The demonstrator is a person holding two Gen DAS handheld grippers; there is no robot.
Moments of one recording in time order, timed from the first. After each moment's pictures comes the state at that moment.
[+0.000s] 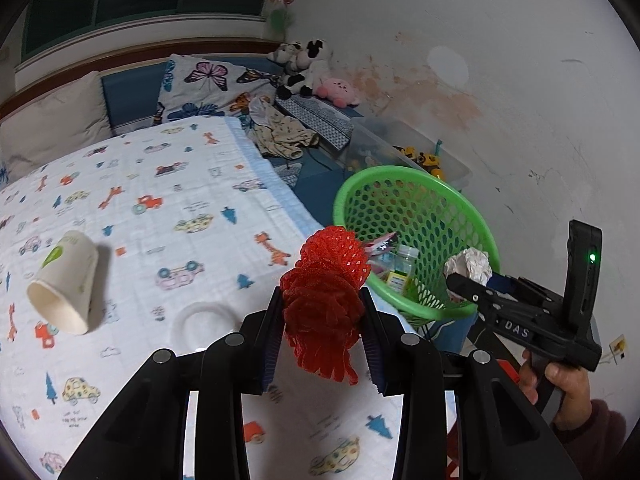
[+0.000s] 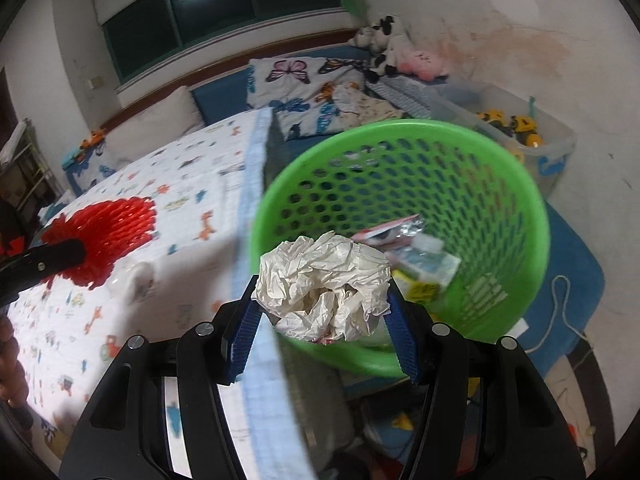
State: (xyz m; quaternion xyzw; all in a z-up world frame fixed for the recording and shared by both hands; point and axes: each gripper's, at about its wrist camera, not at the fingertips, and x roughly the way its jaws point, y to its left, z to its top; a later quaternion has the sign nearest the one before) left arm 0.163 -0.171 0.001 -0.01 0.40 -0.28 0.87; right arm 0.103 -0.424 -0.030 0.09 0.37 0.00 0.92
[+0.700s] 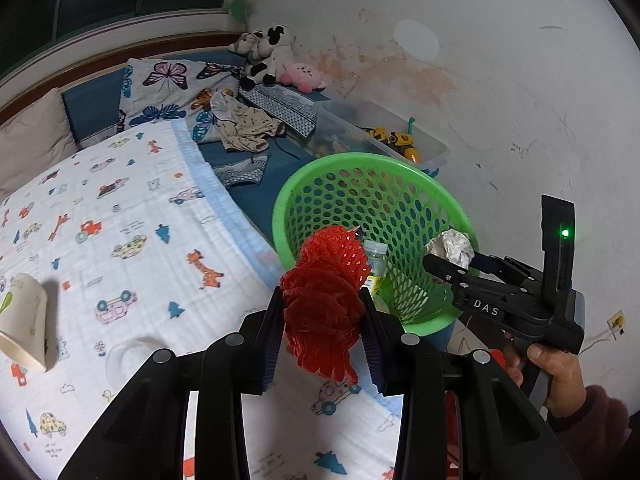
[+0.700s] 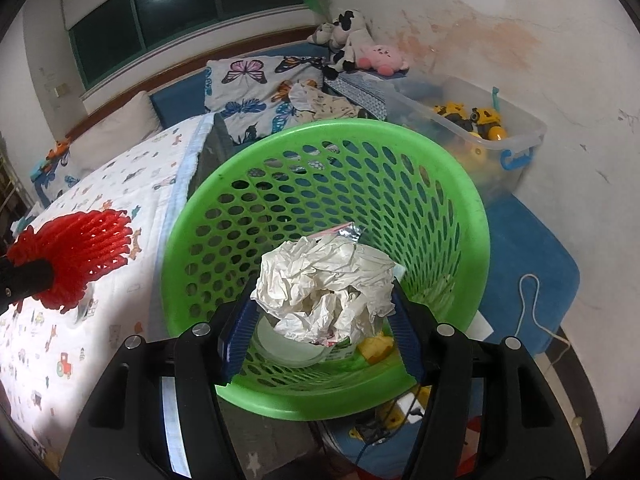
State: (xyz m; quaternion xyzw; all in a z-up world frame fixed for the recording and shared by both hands) left arm 0.170 -0.242 0.002 0.03 0.41 -0.32 0.85; right arm 0.118 -0.474 -0.042 0.09 0.38 -0.05 0.92
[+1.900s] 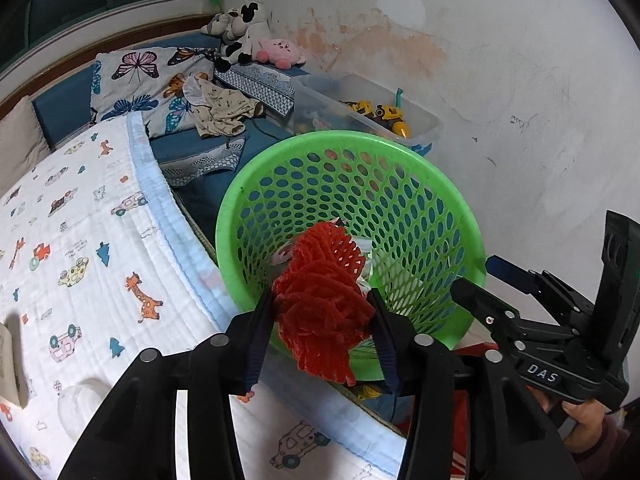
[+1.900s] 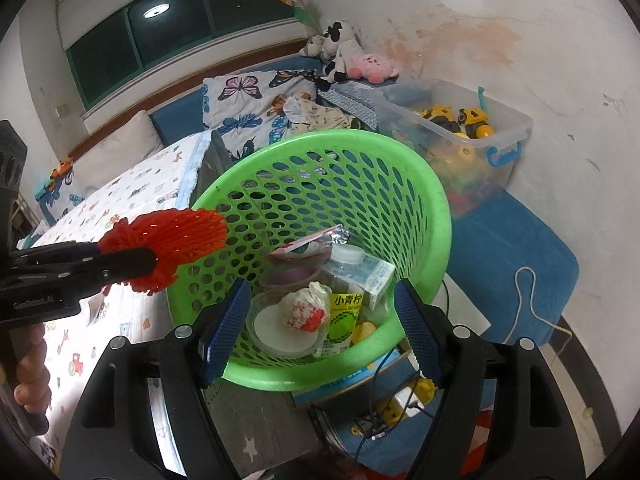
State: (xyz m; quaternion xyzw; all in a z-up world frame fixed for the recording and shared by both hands) left arm 0.200 -0.313 -0.023 0.06 0.44 -0.34 0.83; right arm 0.088 -0.490 -0.031 0.12 0.36 -0.06 0.92
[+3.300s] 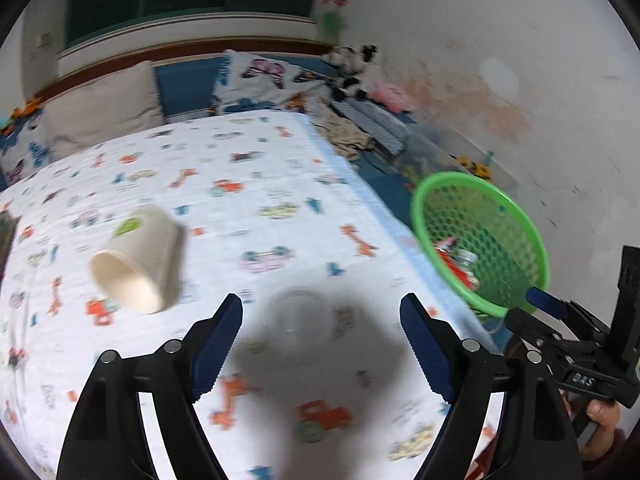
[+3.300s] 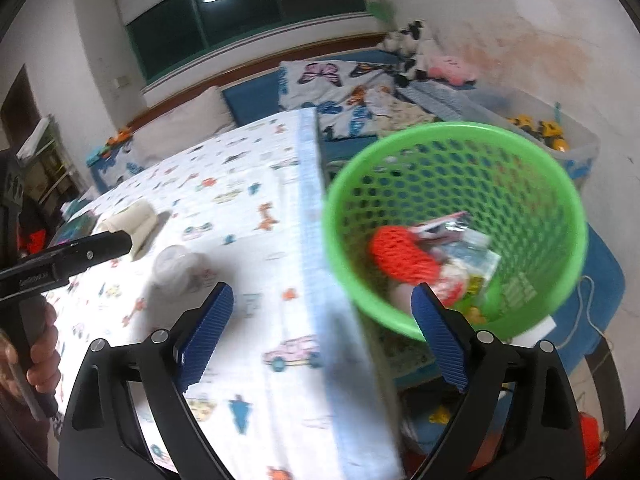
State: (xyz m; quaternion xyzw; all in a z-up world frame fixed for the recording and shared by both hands) left arm 0.170 -0.101 -0.011 -0.02 0.40 -0.19 0.90; right arm 0.089 -0.353 -0.023 0.09 0.36 0.07 0.93
